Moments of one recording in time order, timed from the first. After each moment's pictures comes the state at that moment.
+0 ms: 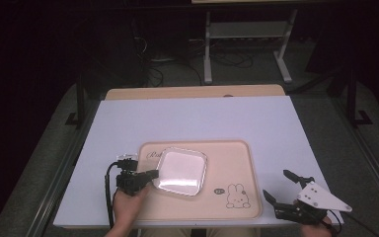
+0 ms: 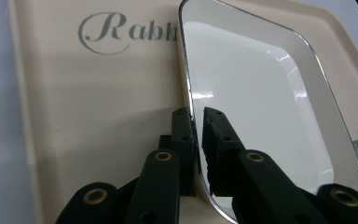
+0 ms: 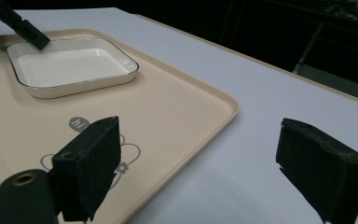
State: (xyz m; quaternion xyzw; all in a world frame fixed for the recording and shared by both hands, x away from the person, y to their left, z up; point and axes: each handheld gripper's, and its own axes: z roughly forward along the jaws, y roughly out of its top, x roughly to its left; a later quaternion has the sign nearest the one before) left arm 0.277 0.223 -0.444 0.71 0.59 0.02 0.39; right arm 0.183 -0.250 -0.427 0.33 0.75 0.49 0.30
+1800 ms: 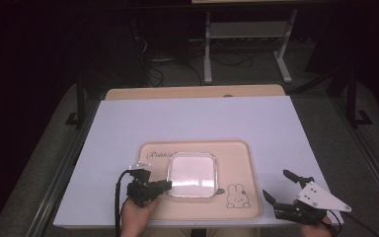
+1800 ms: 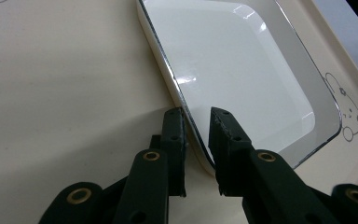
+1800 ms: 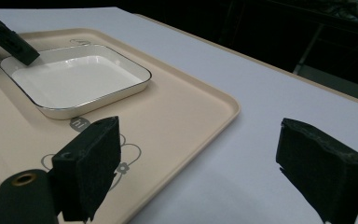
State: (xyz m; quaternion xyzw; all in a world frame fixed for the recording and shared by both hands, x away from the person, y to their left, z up) left arm 0.254 0.191 -0.447 0.74 0.54 -0.01 0.40; right arm 0.183 -0.250 -0.426 0.33 0.75 0.49 0.30
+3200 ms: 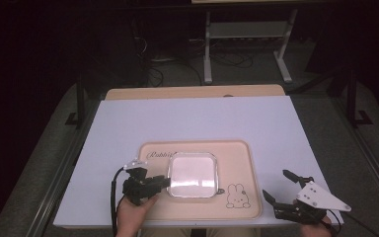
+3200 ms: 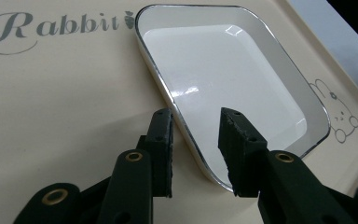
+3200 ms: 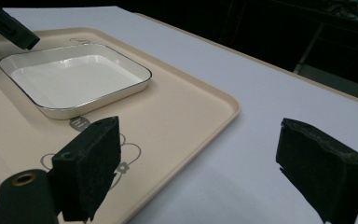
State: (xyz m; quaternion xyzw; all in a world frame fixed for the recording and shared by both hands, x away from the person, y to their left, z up) left arm 0.253 0.199 -0.432 0.75 0.51 0.02 0.42; right arm 0.184 -0.249 -0.427 0.33 0.75 0.49 0.30
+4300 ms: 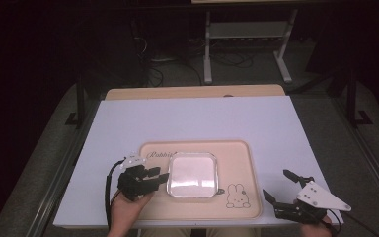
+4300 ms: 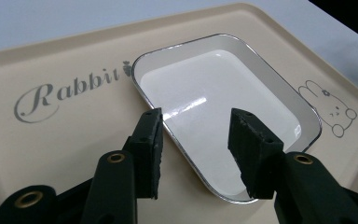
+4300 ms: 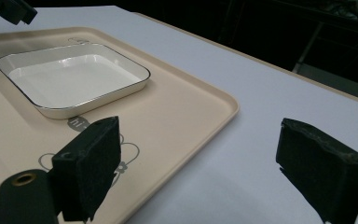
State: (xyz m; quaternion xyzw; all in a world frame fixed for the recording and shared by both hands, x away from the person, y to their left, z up) left arm 0.254 0.204 -0.408 0.78 0.44 0.08 0.44; right arm 0.184 -0.250 -0.427 0.33 0.75 0.49 0.30
